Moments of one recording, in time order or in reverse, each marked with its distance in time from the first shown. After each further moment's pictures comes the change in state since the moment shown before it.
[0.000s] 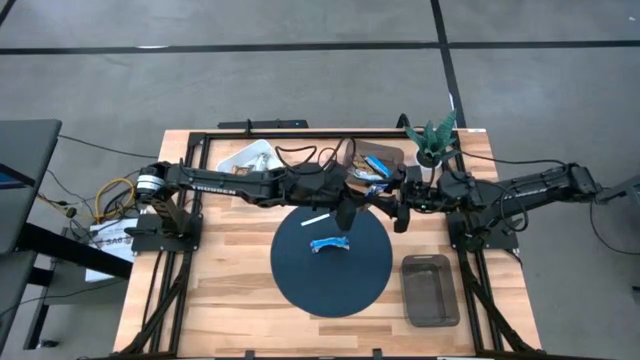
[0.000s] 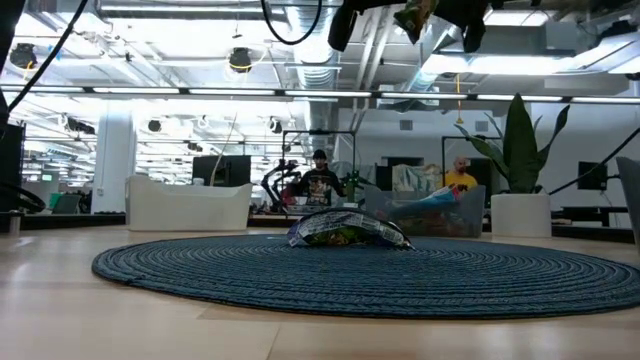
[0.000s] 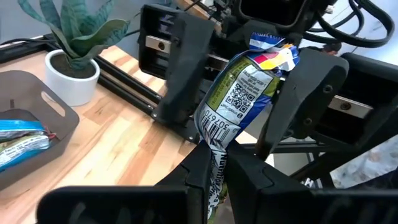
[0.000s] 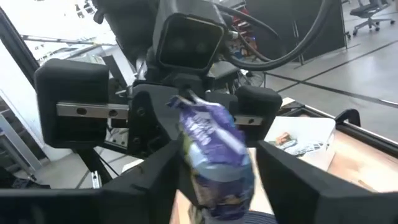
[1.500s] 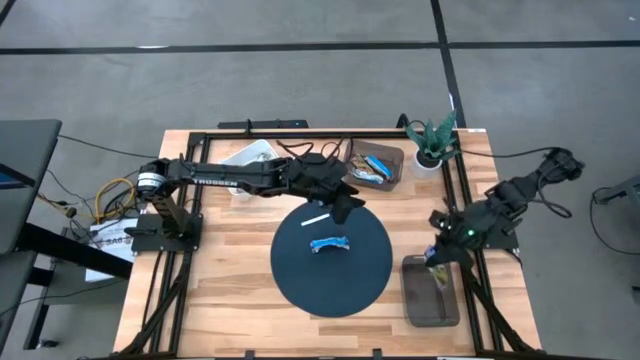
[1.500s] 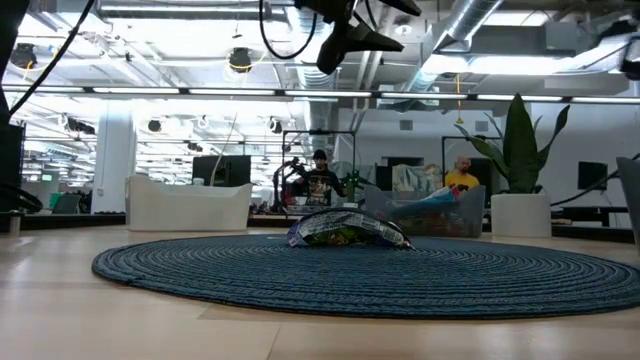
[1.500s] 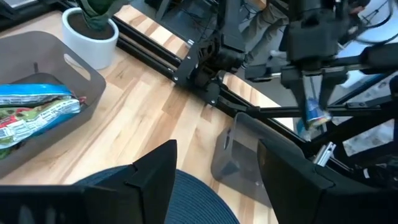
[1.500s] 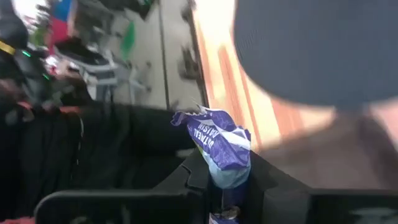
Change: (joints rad) left arm 0.084 0.001 0.001 -0.165 0.130 0.045; right arm 0.421 -0.355 0.000 -0.890 -0.386 0.717
